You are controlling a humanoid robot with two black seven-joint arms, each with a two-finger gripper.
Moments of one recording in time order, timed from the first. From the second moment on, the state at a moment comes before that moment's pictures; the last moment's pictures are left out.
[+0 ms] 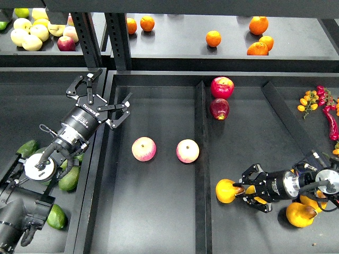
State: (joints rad) left arm -0.30 0.00 -1.46 -1.03 0.14 -0.49 0.31; right arm 0.71 -0.40 0.14 0.61 0.14 0.58 -0.49
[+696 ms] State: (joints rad) left arm -0.30 0.00 -1.46 -1.03 0.14 -0.49 0.31; right arm 0.66 -0.48 0.13 0.64 0.15 0.58 -0.49
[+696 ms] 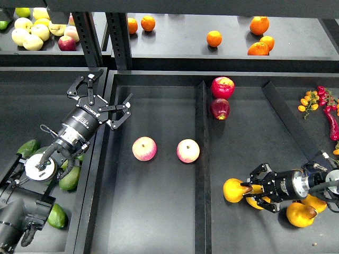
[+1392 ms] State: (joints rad) left arm -0.30 0.00 -1.46 -1.03 0.14 -0.49 0.31; right arm 0.66 -0.50 0.27 0.68 0.15 0.58 -0.49
